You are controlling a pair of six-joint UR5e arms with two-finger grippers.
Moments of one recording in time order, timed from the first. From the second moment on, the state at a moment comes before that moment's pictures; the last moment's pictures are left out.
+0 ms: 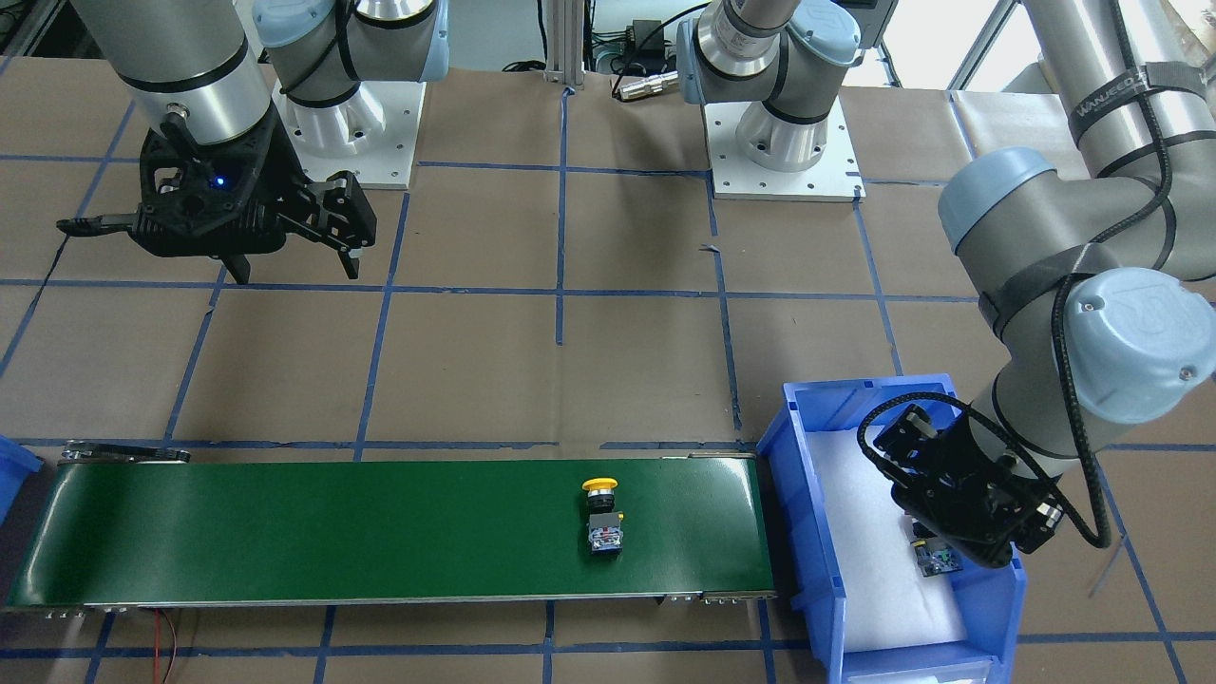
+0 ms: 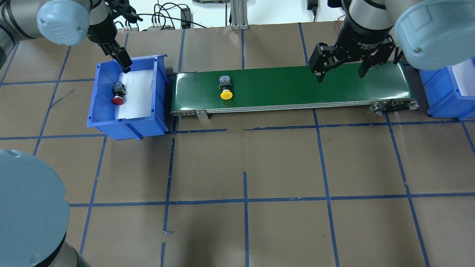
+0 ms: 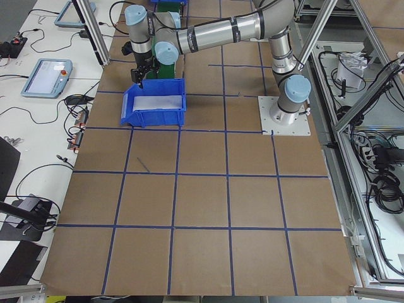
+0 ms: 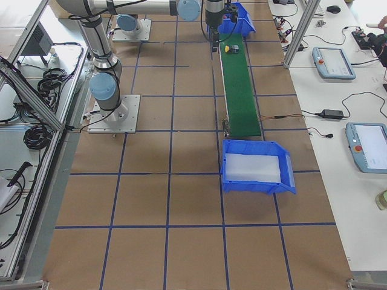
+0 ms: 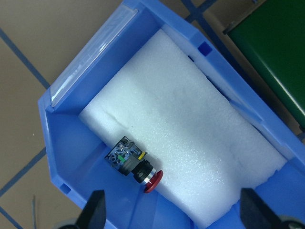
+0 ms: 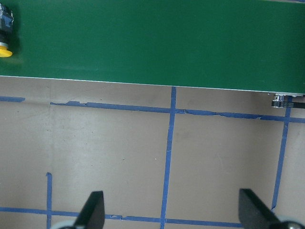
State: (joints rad) left arm -1.45 -2.04 -1.31 -1.33 1.69 0.92; right arm 1.61 -1.52 1.56 -1.65 -1.57 -0.05
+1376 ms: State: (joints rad) left arm -1.45 -2.00 -1.30 -1.54 1.58 0.96; right arm 1.61 -1.53 1.57 -1.65 -1.58 -0.05
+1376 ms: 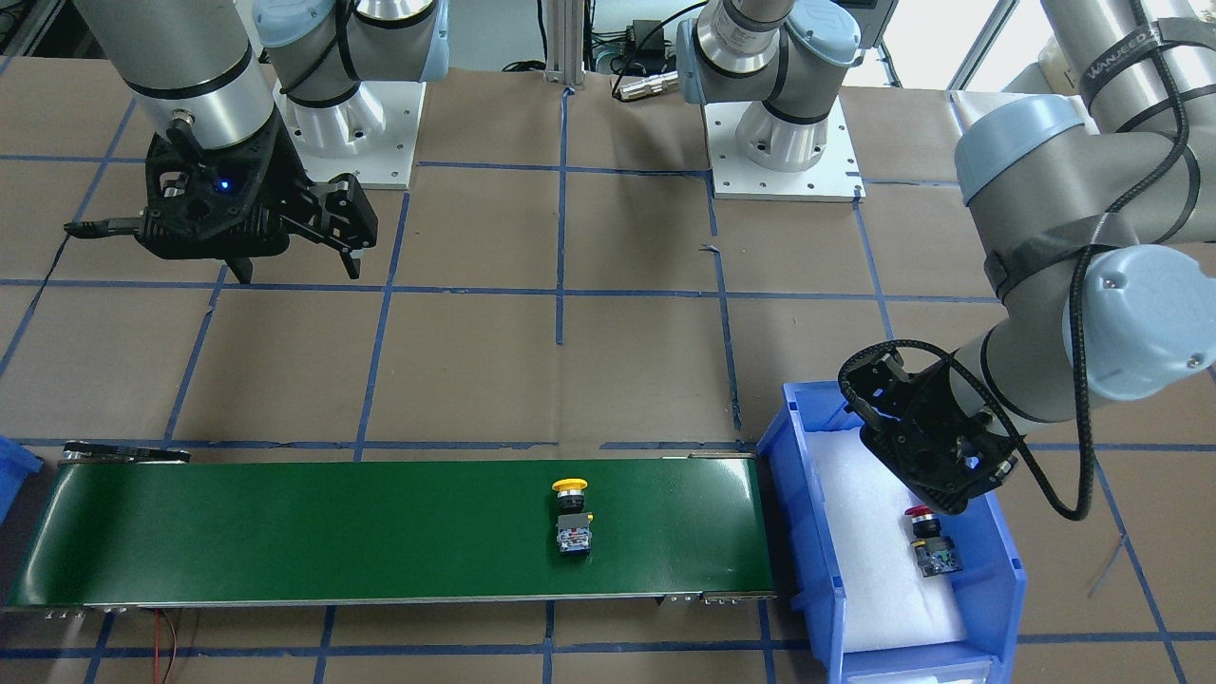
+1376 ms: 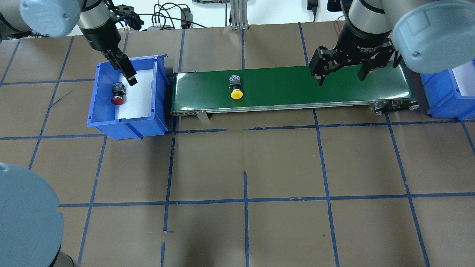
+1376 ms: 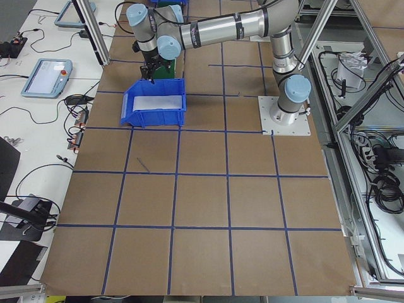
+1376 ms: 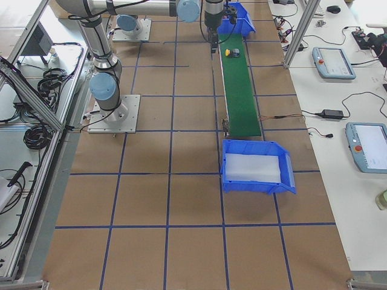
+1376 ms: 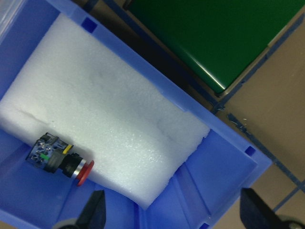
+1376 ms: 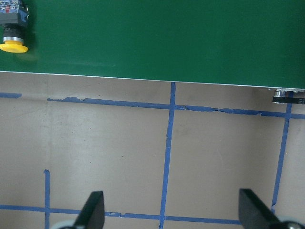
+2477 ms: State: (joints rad) left arm -1.44 -2.08 -1.33 -1.32 1.66 1.43; right arm 1.61 -1.53 1.57 -1.65 -1.58 -0.05
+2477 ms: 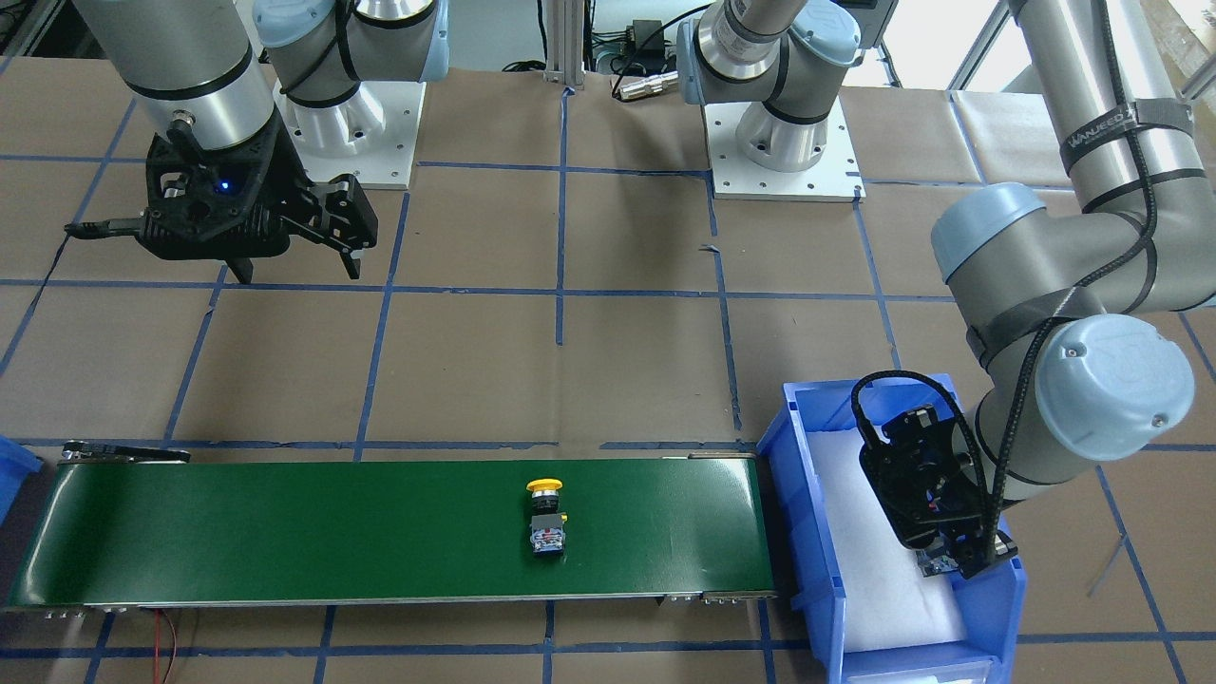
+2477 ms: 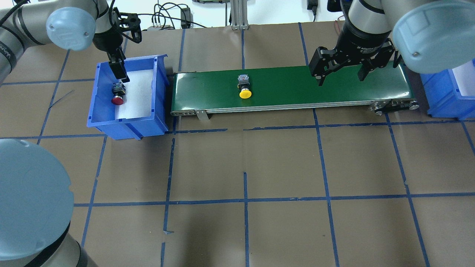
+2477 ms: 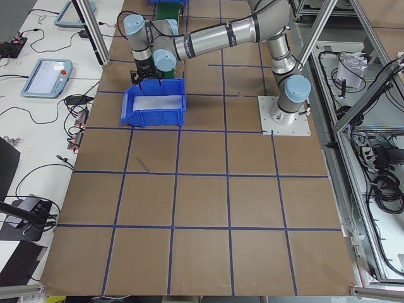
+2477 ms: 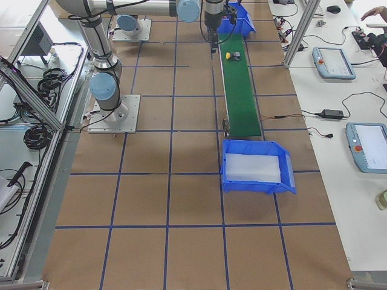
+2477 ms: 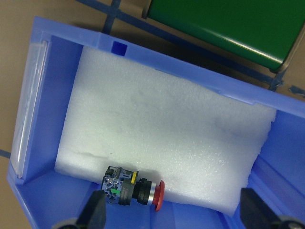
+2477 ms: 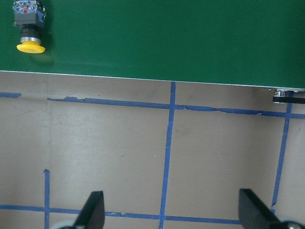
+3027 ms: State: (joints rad) left arm -1.39 -2.12 -1.36 -1.28 1.67 1.60; right arm 1.61 -1.53 1.57 -1.65 -1.58 -0.05
